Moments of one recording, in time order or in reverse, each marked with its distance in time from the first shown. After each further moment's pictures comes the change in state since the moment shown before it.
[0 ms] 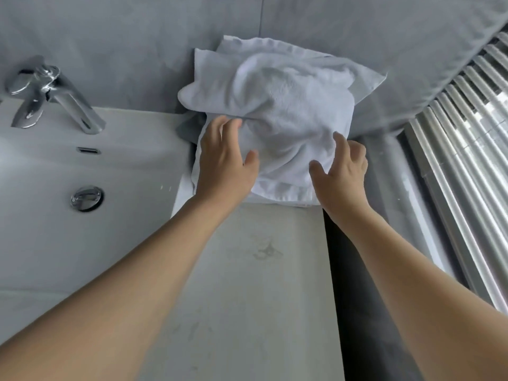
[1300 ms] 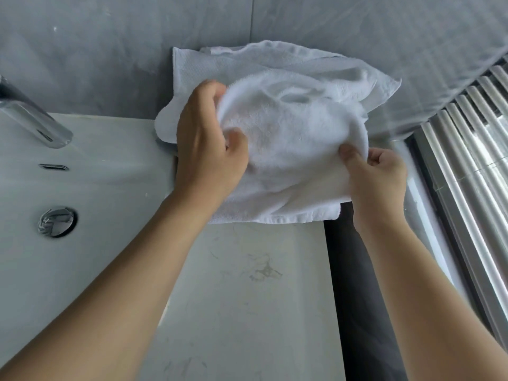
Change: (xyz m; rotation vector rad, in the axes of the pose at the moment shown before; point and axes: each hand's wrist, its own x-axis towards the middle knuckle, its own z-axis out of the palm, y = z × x) left_hand 0.061 0.000 -0.003 -0.208 0.105 0.097; right_hand 0.053 0.008 -0.008 0.512 0.224 0.315
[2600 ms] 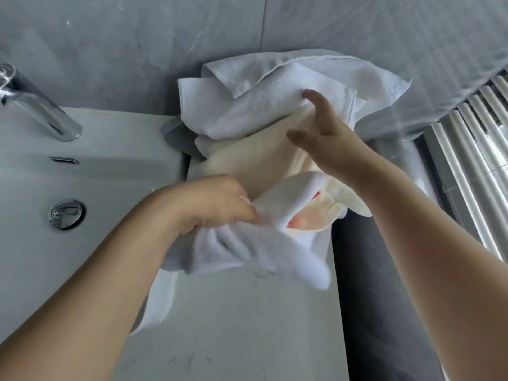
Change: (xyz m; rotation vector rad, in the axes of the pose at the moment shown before) left_hand -0.019 -0.009 -0.029 0.124 -1.018 -0.606; right_hand 0.020 -0.040 0.046 -0.394 -0.623 -0.354
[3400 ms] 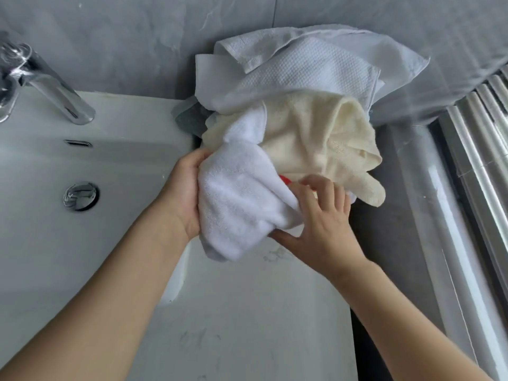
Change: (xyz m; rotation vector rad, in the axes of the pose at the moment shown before) left_hand -0.003 -0.044 0.019 -1.333 0.096 0.113; right_hand -0.122 0.037 0.077 -0.441 0.128 -0.290
